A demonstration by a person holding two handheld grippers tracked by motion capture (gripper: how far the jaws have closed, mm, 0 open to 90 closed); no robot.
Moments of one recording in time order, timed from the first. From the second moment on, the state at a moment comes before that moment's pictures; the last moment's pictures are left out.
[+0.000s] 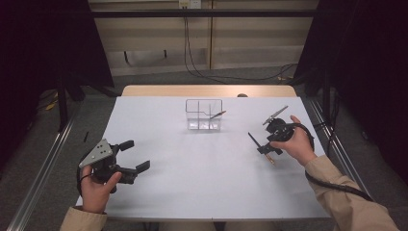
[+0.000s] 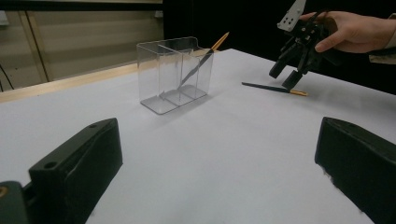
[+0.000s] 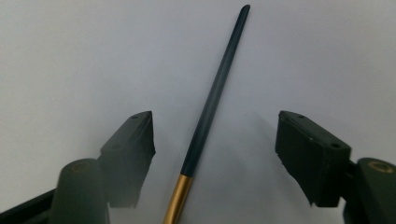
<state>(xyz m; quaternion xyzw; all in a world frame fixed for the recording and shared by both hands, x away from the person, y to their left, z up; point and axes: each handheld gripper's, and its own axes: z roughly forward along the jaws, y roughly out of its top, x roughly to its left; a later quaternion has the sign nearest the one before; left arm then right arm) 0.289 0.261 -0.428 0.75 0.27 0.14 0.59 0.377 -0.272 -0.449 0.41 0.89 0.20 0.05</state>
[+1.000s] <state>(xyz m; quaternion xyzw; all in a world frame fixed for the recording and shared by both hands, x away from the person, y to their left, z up) 0.290 0.257 -0.430 0.75 0.27 0.14 0.59 0.378 -0.257 -0.452 0.39 0.91 0.12 0.04</state>
